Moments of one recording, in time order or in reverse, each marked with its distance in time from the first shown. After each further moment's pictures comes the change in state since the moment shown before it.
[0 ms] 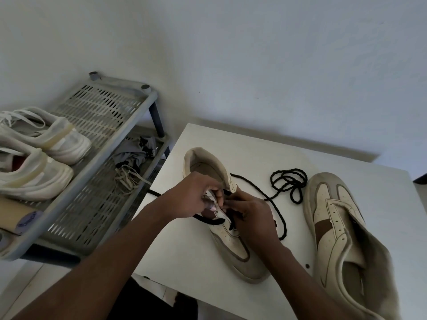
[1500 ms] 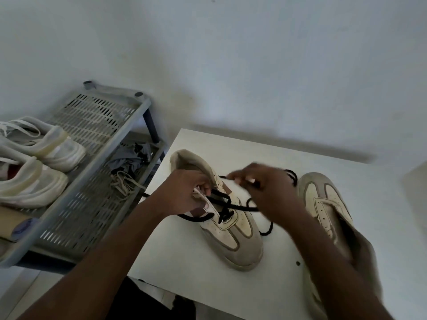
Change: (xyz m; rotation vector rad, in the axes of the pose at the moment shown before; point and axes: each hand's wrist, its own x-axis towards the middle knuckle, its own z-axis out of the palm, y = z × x) left_hand 0.004 -0.004 -0.007 0.238 0.126 0.055; right_hand 0.041 -0.047 -0.094 0.024 -0.154 0.228
